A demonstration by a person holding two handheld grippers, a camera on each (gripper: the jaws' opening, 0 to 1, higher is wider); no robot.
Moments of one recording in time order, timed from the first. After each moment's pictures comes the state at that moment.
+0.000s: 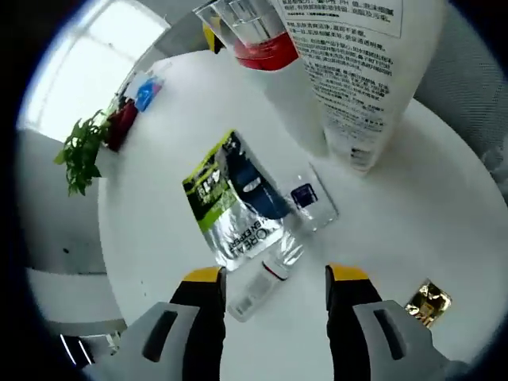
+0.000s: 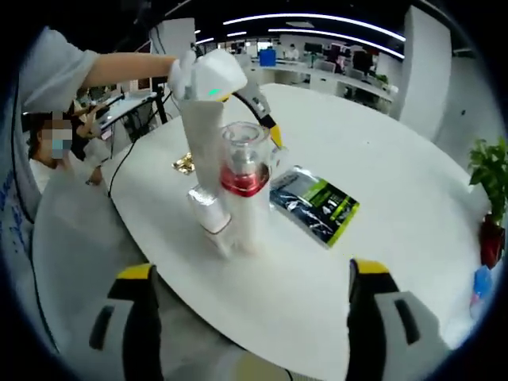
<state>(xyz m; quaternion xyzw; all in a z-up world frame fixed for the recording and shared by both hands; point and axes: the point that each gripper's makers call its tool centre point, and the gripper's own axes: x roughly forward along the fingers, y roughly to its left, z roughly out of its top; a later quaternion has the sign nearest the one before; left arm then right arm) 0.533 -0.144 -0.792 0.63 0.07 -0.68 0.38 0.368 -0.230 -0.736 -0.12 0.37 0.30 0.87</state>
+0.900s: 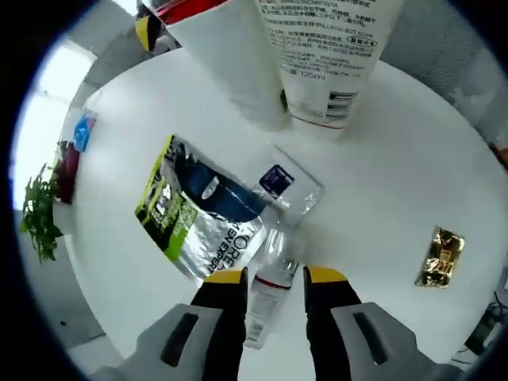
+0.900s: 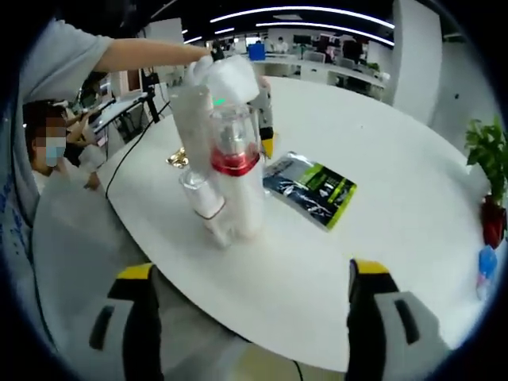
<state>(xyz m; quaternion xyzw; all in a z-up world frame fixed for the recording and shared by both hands) 0.538 -0.148 -0.822 0.65 0.07 -0.72 0.22 0.362 -0.240 -0.747 -0.10 0.39 0.28 0.87</state>
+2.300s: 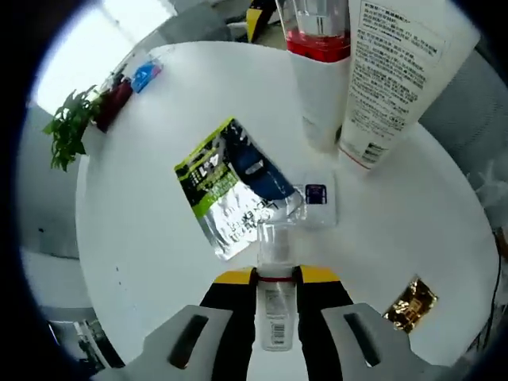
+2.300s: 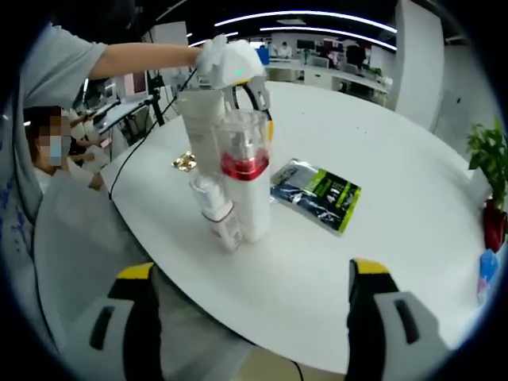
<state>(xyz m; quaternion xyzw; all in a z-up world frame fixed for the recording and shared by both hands) 0.546 -0.138 -0.782 0.57 0.16 -0.70 0.40 0.373 -0.245 -0.750 -0.11 0.37 0.29 0.88</state>
